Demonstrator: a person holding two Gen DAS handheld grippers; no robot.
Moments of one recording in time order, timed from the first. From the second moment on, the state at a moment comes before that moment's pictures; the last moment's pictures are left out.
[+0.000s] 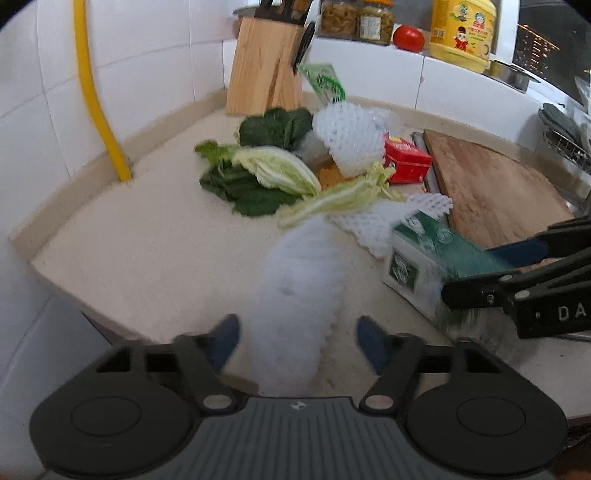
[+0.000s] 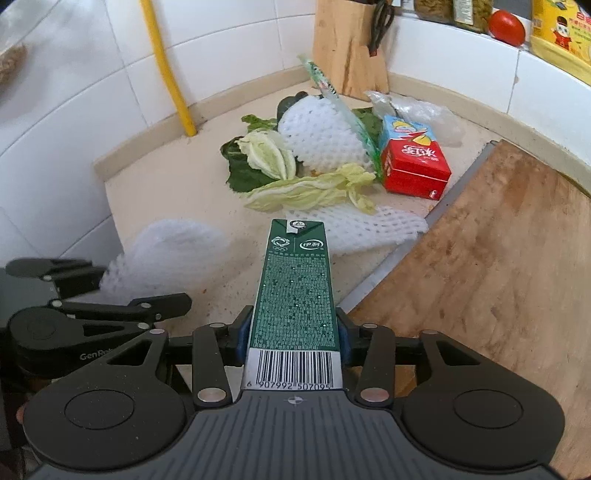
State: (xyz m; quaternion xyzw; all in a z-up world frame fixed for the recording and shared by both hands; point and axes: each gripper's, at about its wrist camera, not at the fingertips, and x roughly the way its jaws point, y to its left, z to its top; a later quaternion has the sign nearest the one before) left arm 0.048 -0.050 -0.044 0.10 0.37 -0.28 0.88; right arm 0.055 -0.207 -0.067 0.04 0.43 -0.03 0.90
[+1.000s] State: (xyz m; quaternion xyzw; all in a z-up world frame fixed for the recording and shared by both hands) left arm 0.047 -0.019 -0.040 0.01 0.39 -0.28 0.88; right arm 0.065 -0.184 -0.060 0.04 0.43 0.00 0.90
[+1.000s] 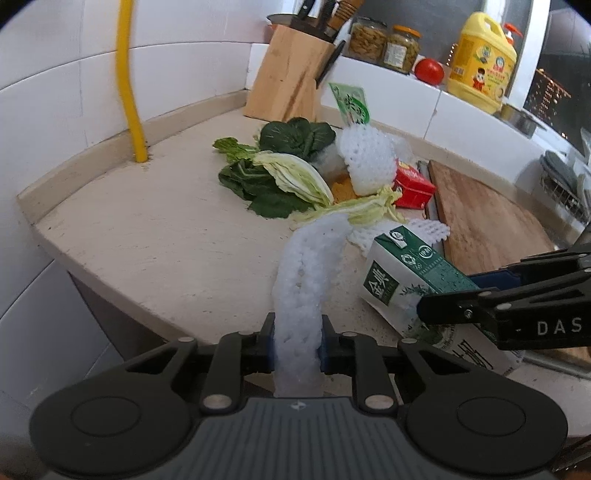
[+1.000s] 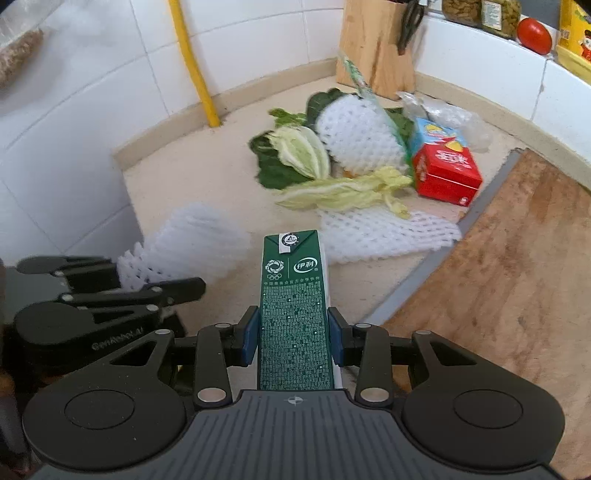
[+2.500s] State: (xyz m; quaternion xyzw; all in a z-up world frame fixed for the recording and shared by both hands) left arm 0.020 0.176 -0.090 -0.14 0.44 0.03 0.89; right arm 0.165 0.023 -0.114 -0.06 0.49 0.25 0.83
